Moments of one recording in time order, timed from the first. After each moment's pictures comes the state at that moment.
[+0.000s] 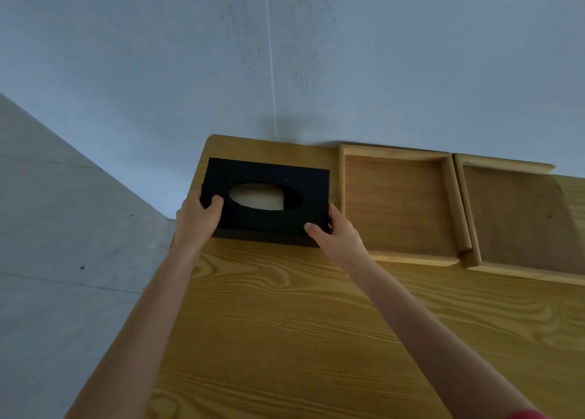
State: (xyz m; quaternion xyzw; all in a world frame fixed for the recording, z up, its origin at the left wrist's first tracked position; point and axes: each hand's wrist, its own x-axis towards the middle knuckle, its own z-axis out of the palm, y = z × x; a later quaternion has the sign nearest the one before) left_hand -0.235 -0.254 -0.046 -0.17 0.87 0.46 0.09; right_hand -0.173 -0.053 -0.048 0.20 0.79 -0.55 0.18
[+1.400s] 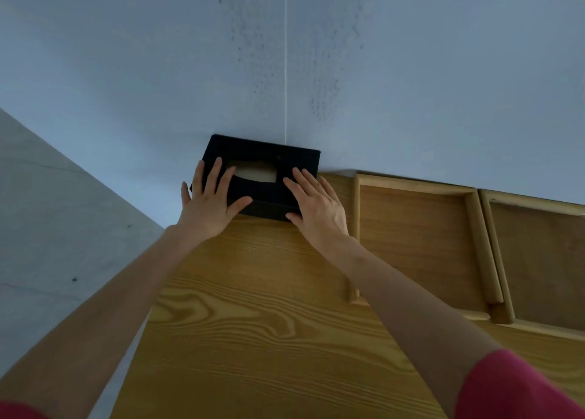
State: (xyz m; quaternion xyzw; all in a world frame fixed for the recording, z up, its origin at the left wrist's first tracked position) left_hand -0.328 -0.262 -0.087 0.06 0.98 0.09 0.14; right_hand -0.288 -0.070 -0.087 -0.09 0.98 -0.15 0.01
